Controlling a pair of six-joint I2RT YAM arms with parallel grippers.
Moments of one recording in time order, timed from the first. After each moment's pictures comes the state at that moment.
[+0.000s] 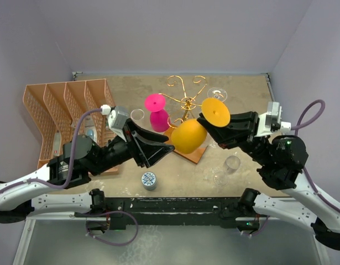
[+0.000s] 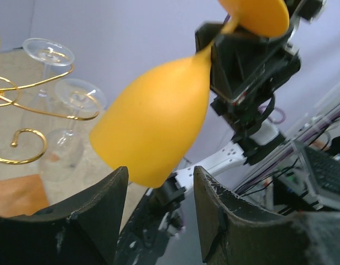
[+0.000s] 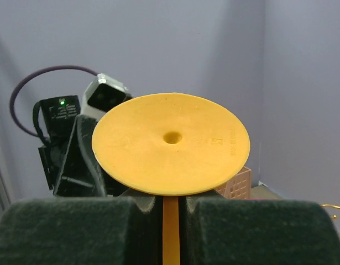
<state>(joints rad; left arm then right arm) -1.30 0.80 1.15 -0.20 -0.19 -0.48 0.94 0.73 1.00 0.33 -0.13 0.22</state>
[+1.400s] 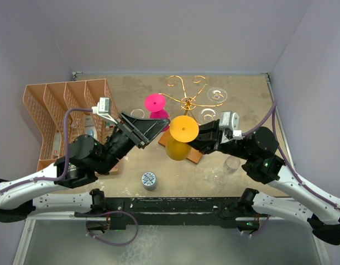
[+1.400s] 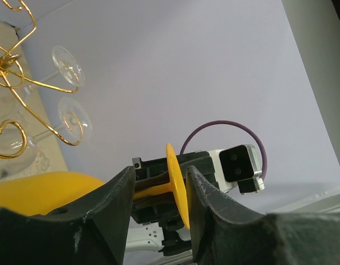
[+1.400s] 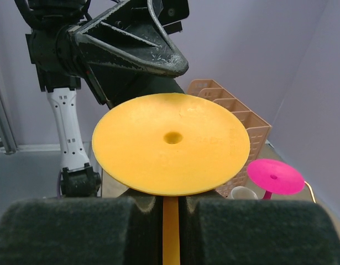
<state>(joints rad) -1.30 0.84 1.13 -0.04 -0.54 -1.07 0.94 0.82 0.95 0.22 -0.39 0.00</state>
